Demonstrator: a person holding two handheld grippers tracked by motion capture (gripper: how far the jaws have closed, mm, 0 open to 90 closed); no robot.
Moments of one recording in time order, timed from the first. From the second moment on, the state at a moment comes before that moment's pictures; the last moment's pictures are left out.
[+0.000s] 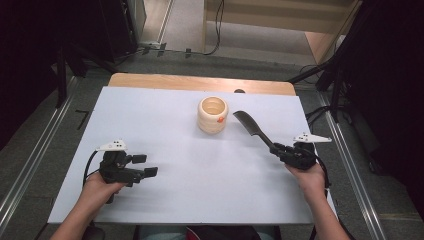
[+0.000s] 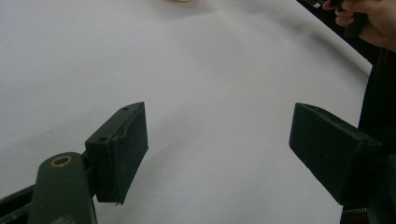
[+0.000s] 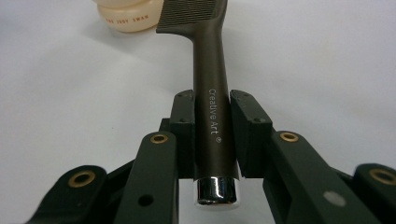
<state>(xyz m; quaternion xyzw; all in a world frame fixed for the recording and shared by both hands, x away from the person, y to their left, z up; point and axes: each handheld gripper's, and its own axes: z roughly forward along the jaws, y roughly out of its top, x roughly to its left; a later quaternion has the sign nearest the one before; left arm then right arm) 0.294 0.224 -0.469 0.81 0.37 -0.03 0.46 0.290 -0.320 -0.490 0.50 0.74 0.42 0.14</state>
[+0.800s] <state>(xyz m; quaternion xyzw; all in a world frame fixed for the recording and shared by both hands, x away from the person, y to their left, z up) 0.307 0.195 -0.454 0.80 0.39 -0.05 0.46 0.277 -0.296 -0.467 0.56 0.69 0.41 0.19</state>
